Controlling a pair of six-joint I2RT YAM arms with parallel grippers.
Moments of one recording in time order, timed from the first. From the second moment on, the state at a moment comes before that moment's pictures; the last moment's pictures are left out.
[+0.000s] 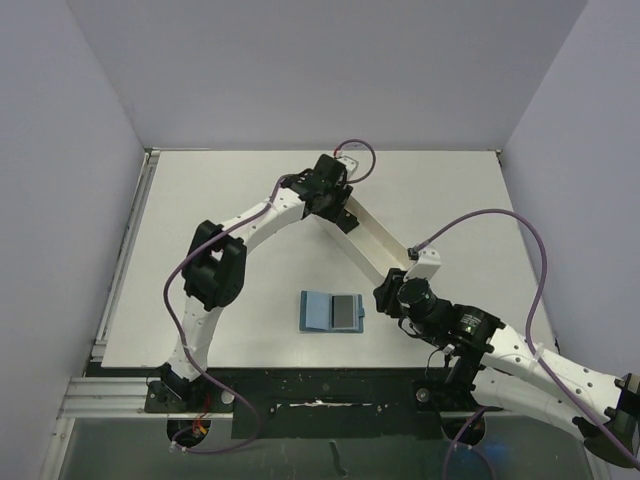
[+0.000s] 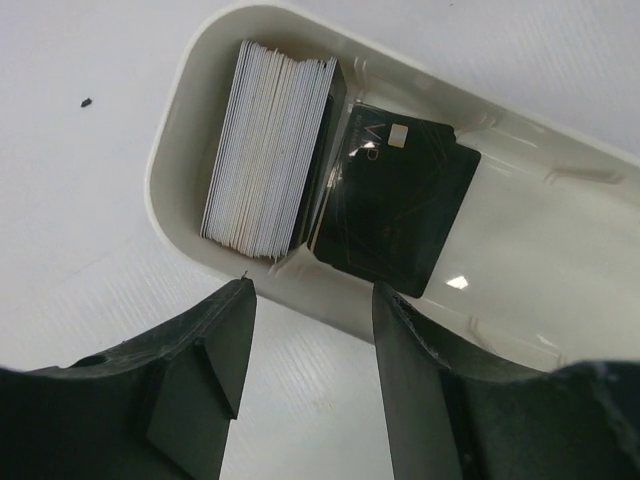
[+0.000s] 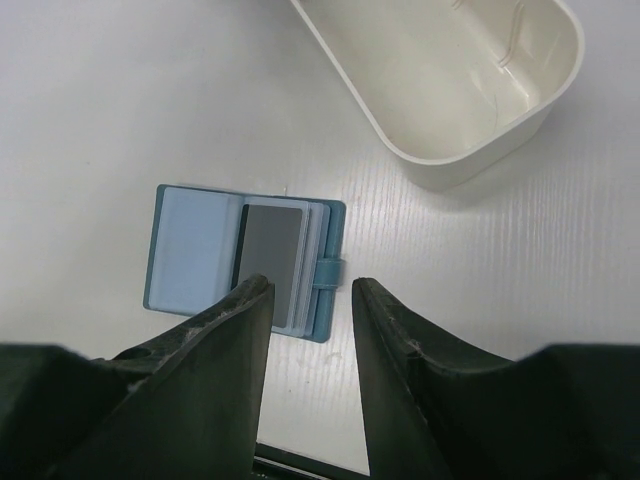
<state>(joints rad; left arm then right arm) -0.67 2.17 1.88 -0.55 -0.17 -0.08 0.95 0.75 0.59 -0.49 0.50 0.76</state>
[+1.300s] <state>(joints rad) -0.70 2.38 2.07 -0.53 -0.41 0.17 0.95 0.79 0.59 -0.49 0.51 0.78</state>
